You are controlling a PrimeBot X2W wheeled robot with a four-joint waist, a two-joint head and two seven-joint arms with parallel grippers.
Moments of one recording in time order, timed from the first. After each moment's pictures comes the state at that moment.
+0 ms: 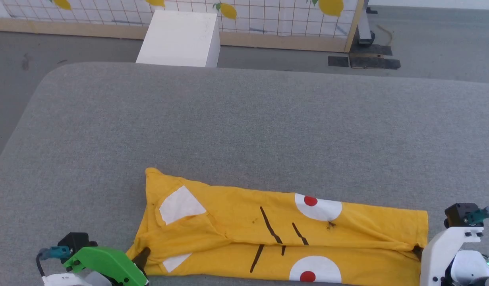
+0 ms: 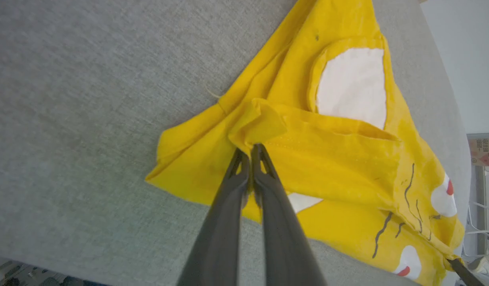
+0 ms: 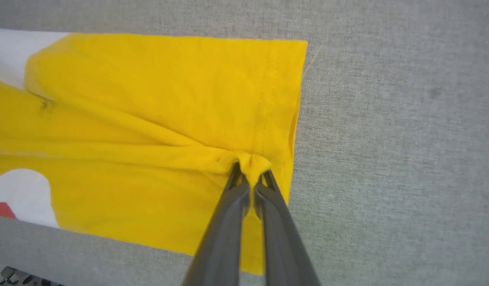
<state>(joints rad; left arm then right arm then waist) 0.04 0.33 -0.21 0.10 -1.08 0.24 0.33 0.02 -0.19 -0.14 0.10 0.28 0.13 0.75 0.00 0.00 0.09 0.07</state>
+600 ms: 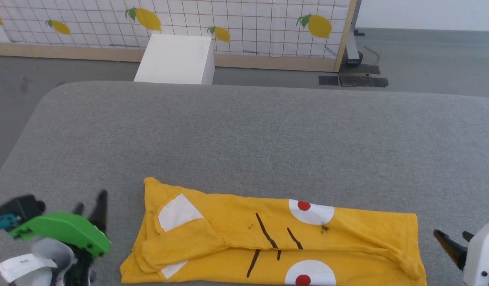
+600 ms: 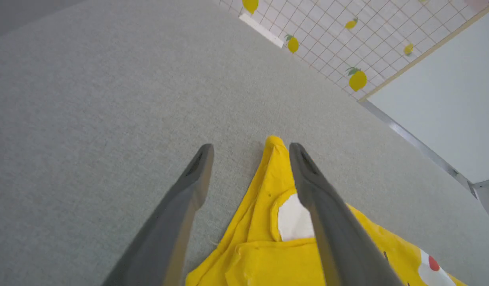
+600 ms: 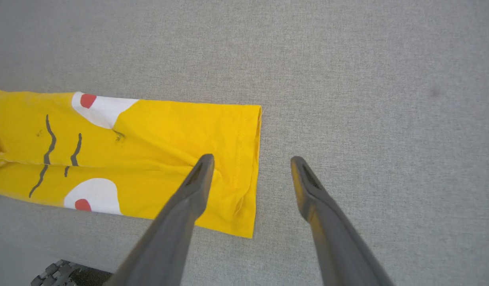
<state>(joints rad) -0.02 0.43 -0.14 -0.02 -0.96 0.30 0.22 0.10 -0.24 -0.25 -0.21 0.44 0.13 0.92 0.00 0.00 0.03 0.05</state>
